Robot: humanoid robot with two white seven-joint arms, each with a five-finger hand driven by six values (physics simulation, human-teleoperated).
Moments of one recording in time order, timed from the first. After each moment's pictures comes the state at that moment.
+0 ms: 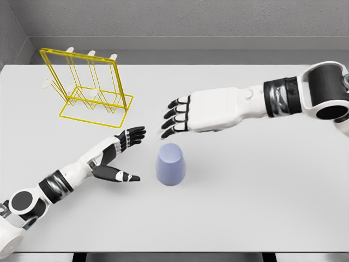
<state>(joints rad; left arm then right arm) -0.17 0.71 -0.69 -1.62 0.63 -0.27 -0.24 -0.99 -0.79 0.96 -1.77 0.27 -0.61 0.61</state>
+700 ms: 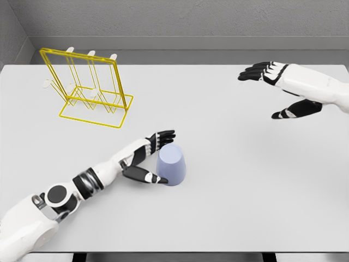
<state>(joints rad) -0.28 0.57 -0.82 -1.55 0.61 -0.24 -0.24 -0.45 -0.83 0.26 -1.61 0.02 -0.61 0.61</state>
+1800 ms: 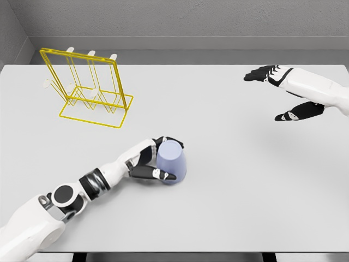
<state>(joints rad) -0.28 0.53 -0.81 -1.56 0.62 -0.21 -0.24 -0.42 -0.82 0.25 -1.56 0.02 -0.61 0.61</state>
